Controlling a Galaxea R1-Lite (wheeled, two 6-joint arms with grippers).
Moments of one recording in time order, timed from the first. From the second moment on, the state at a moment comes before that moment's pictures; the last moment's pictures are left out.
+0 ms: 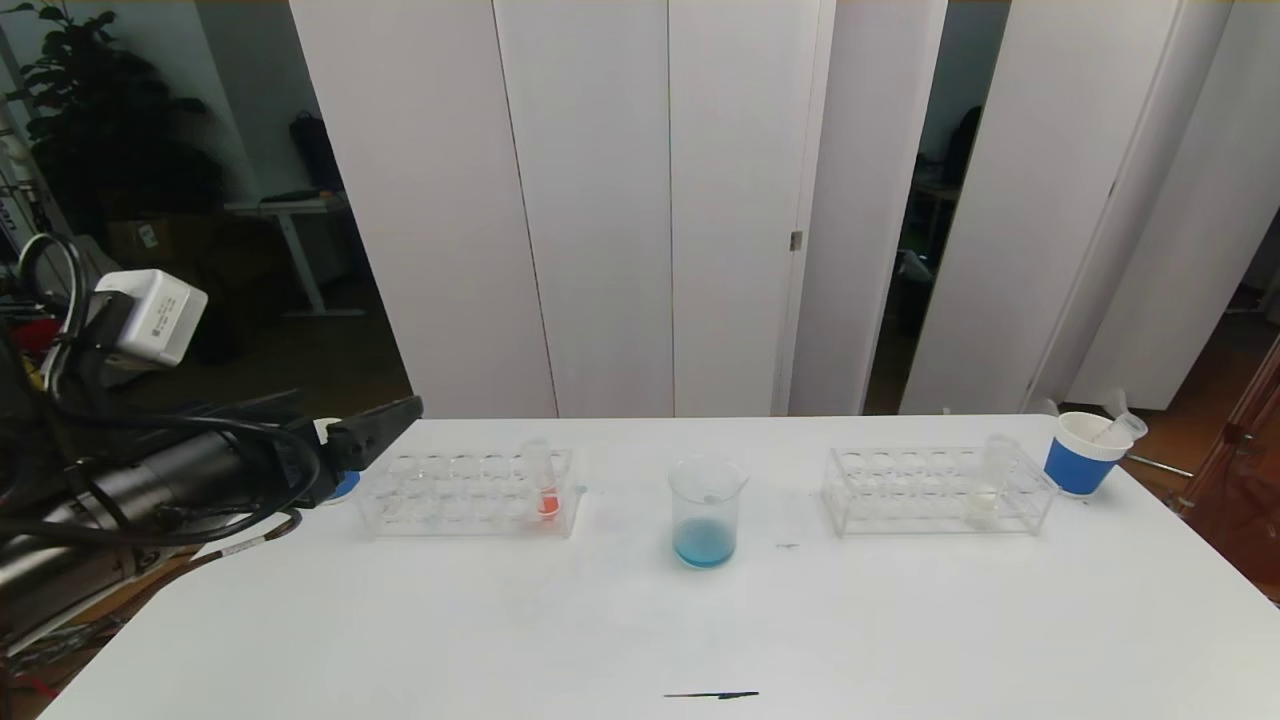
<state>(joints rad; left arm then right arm) -0.18 1.32 -0.59 -0.58 -0.02 -0.08 0.00 0.00 0.00 0.00 0.00 -0.01</state>
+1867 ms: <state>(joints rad) -0.38 2.16 -0.61 -1.36 0.36 -0.19 0.00 0.00 0.00 0.00 0.00 -0.01</state>
